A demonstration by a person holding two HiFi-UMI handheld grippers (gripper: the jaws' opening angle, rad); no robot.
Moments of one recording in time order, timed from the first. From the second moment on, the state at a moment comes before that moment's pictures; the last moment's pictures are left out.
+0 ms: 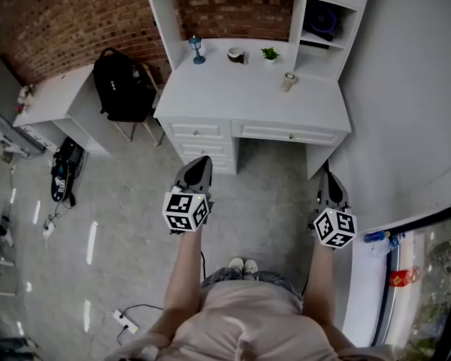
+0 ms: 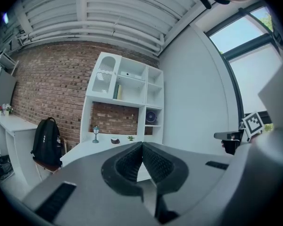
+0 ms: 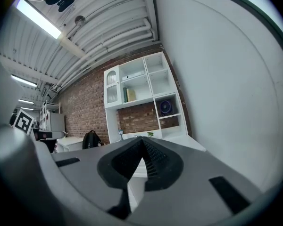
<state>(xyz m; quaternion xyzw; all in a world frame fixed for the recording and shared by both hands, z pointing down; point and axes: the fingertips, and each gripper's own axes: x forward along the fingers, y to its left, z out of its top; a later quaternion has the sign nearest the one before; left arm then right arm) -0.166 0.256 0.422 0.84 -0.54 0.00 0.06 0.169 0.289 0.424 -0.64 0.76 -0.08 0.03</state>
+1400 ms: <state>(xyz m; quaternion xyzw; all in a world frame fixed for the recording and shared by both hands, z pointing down) -0.164 0.251 0.442 0.85 -0.51 0.01 0.08 0.153 0.299 0.427 -0.62 0.77 -0.08 0.08</state>
